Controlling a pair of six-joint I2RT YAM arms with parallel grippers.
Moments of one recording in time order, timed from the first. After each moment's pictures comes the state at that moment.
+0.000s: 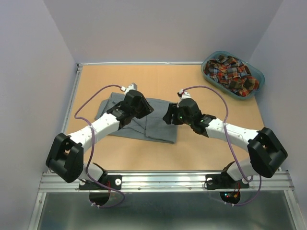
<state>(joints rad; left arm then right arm) -0.55 1.38 0.95 -0.20 -0.09 -0.95 0.77 1.45 0.87 0.04 0.09 0.59</state>
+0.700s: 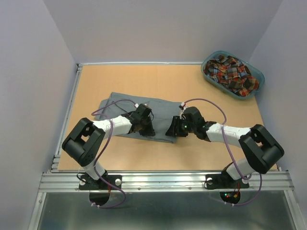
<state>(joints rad) -0.69 1.62 0.83 -0.22 0.07 -0.85 0.64 1.47 0.65 0.10 -0.29 0.69</state>
